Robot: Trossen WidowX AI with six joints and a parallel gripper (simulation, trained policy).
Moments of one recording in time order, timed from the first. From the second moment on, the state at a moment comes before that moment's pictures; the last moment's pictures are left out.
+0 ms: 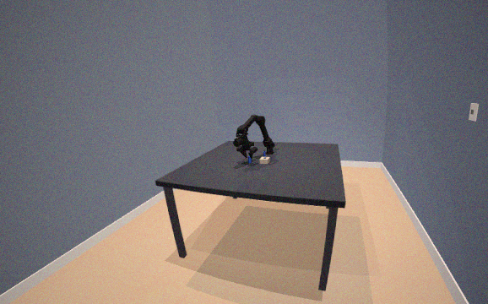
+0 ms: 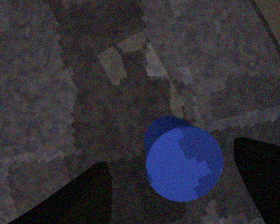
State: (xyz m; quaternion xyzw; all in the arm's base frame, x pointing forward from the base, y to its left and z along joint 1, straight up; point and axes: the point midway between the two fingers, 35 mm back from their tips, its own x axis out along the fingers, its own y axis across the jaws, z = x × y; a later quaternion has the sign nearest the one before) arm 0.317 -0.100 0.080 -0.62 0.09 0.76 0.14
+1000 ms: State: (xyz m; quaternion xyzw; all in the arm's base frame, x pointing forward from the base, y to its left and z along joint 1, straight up) arm 0.322 -0.084 0.111 -0.67 0.09 0.73 0.08
